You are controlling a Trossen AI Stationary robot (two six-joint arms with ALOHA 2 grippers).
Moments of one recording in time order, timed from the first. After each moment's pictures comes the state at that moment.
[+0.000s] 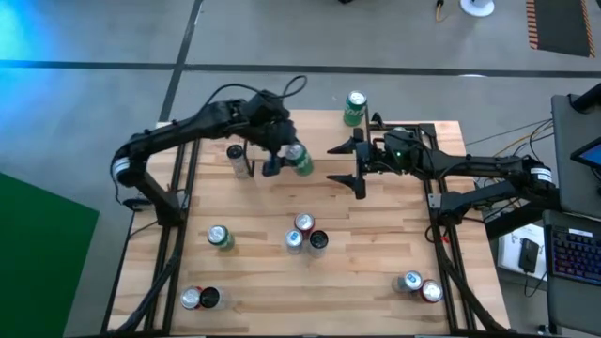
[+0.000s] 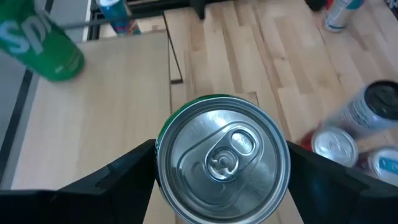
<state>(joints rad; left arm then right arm) 0.35 1.63 1.72 -0.89 0.25 0.40 -0.25 1.18 0.84 0.19 -0.21 -0.09</state>
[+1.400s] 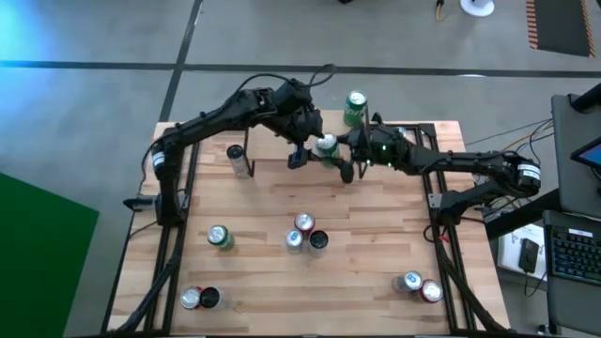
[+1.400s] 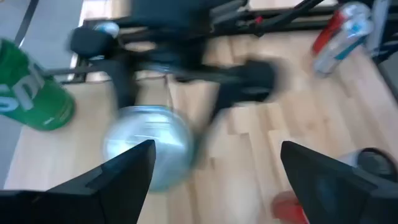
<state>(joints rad) 0.33 1.90 2.14 -1.02 0.31 0.31 -0.41 1.30 0.76 0.32 -0.09 -0.01</state>
